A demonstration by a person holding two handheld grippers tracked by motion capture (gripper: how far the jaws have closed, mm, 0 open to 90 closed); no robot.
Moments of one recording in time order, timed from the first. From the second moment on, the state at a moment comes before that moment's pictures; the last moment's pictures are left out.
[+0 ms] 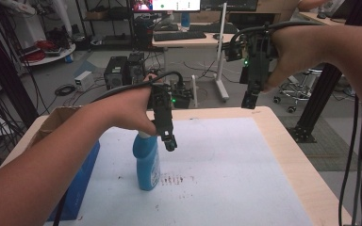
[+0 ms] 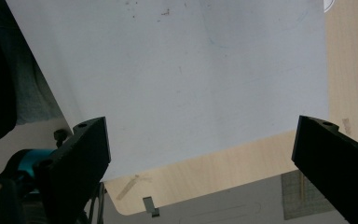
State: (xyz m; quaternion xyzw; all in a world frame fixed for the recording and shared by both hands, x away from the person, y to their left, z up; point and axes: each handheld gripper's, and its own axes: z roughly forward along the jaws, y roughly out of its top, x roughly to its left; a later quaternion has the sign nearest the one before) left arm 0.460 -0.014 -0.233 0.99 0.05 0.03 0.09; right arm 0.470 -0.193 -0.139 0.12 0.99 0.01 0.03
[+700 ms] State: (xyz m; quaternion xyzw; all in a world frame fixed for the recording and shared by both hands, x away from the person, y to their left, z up) left arm 0.451 -0.014 -0.223 0.99 0.07 0.04 0.10; right arm 0.471 -0.191 -0.144 0.12 0.99 0.01 0.03
